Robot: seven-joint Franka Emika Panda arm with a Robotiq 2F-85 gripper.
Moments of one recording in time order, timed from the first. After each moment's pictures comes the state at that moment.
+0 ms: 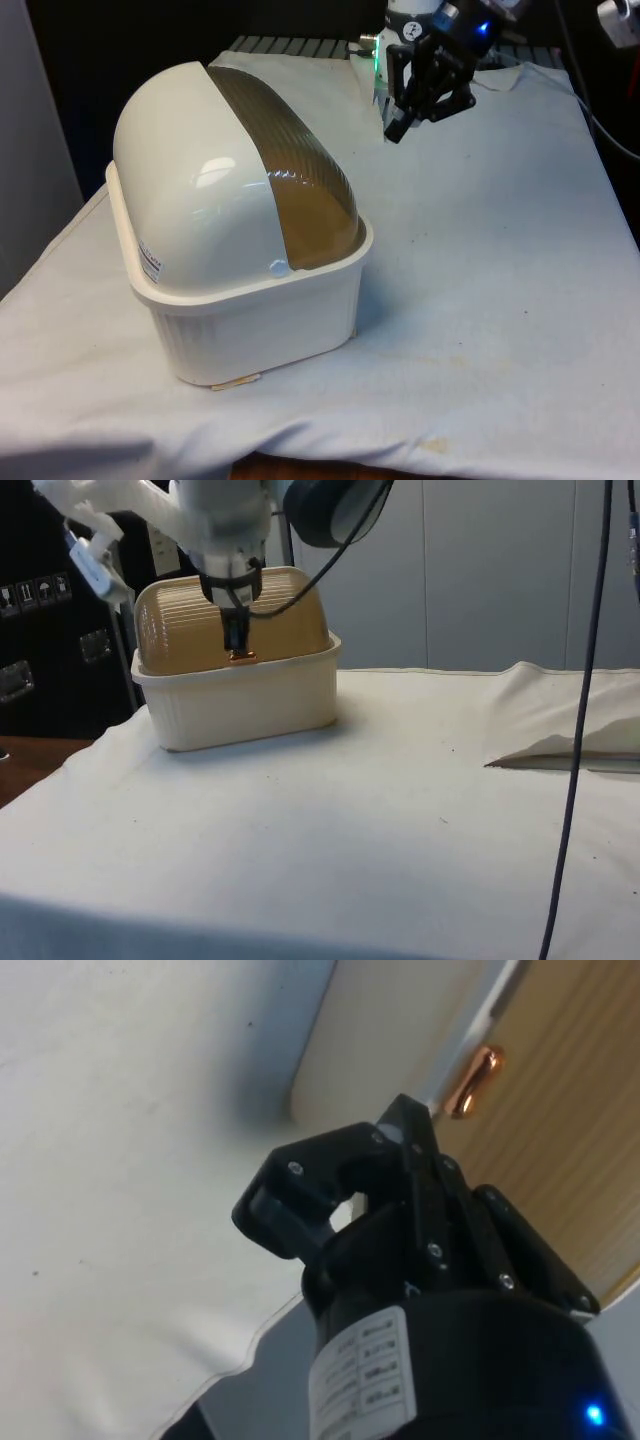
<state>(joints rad) 0.08 0.24 0.08 -2.10 -0.92 2.36 0.47</state>
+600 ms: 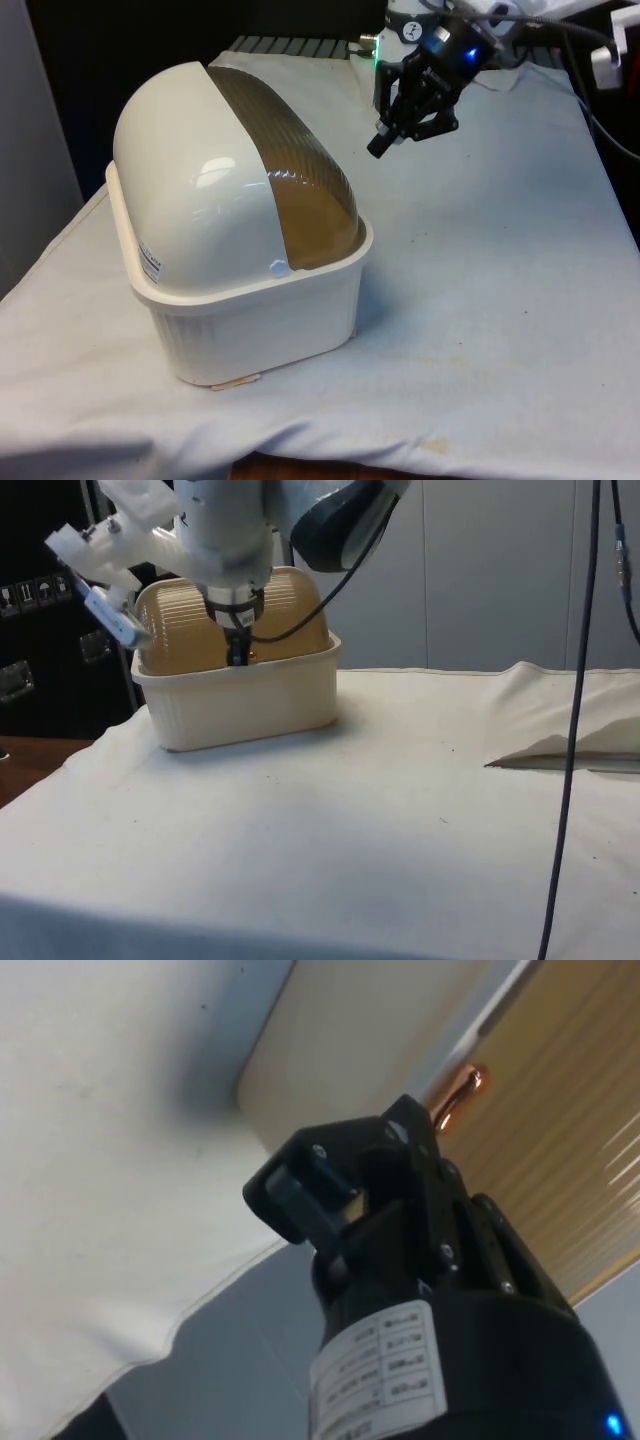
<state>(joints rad) 0.09 0.31 0.08 -2.09 -1.09 2.33 0.63</state>
